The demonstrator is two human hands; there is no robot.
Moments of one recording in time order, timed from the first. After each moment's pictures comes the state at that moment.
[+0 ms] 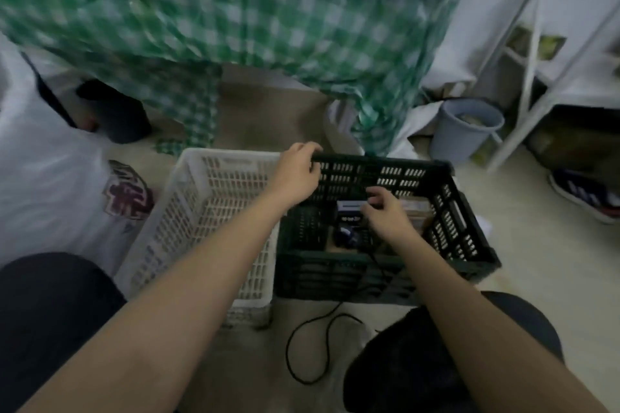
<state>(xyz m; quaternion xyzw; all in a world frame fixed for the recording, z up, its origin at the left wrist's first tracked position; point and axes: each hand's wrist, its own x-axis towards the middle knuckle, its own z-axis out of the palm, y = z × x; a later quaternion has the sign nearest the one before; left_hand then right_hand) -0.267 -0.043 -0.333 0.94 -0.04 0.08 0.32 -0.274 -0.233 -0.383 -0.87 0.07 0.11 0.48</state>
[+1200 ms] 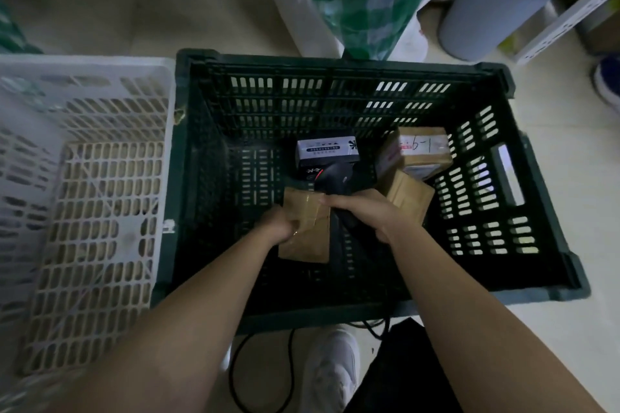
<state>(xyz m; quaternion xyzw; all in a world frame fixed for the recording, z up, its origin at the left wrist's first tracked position) -0.115 -0.132 -0.698 0.83 0.15 -0.41 0.34 -0.108 -0.303 -0.621 -0.74 0.28 0.35 0.50</state>
